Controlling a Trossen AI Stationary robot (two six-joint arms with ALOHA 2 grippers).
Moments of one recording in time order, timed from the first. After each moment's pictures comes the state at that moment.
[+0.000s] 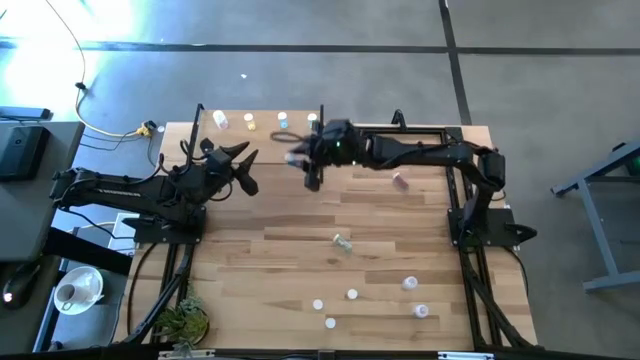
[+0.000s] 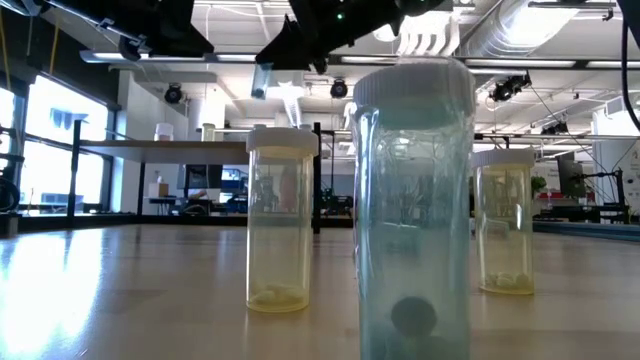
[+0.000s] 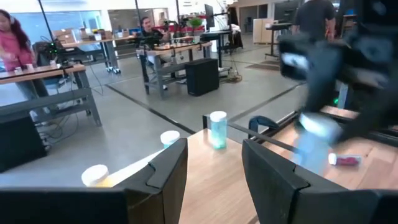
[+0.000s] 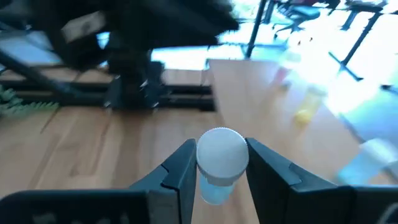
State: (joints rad) left arm 0.10 0.71 0.49 0.16 -0.89 0.03; right arm -0.23 1.83 1.55 -0.06 -0.09 -0.16
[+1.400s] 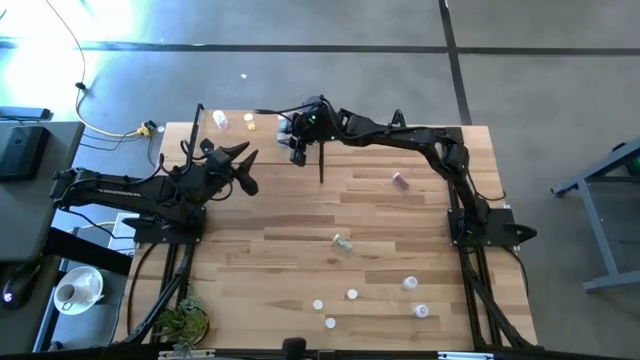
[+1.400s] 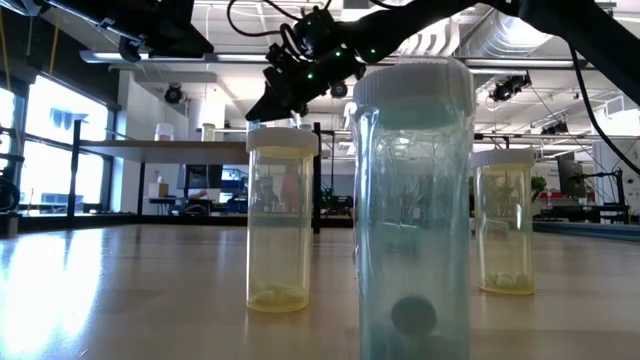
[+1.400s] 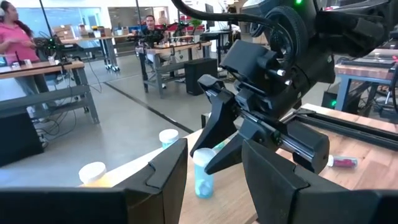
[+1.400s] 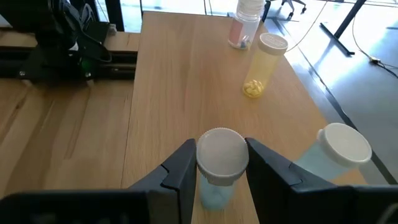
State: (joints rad) left arm 0.10 0.71 0.49 0.15 -0.89 0.00; right arm -0.39 2.16 1.87 -0.20 -0.18 -0.26
